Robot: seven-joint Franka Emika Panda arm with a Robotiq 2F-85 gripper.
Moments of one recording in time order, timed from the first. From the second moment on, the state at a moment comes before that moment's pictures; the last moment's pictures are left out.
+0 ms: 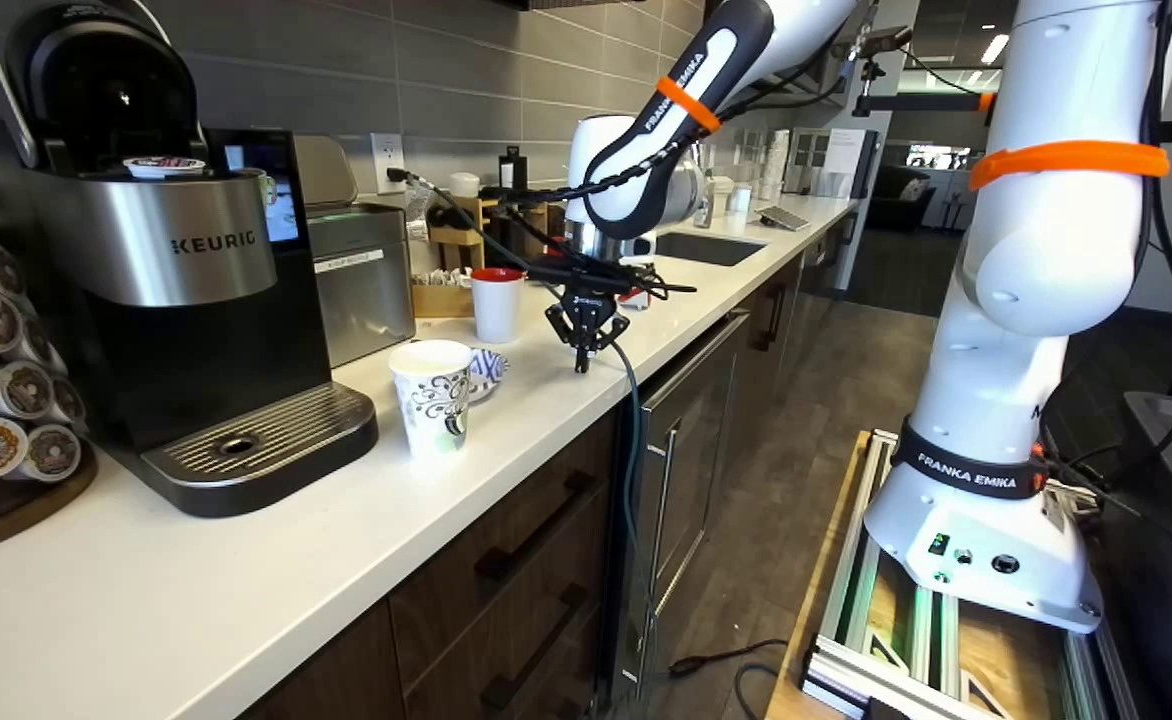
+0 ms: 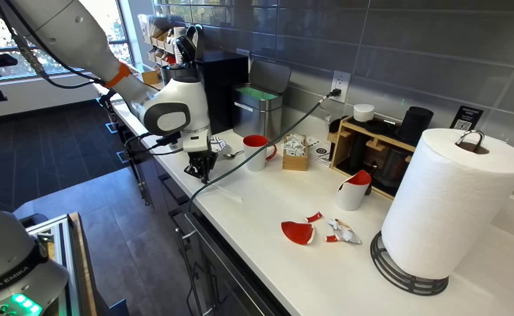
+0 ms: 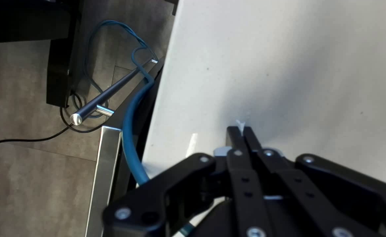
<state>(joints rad) 0.02 0.07 0.02 -2.49 0.02 2.62 1.27</state>
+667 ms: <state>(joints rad) 0.02 -0.09 0.04 -2.48 0.58 2.61 0.74</state>
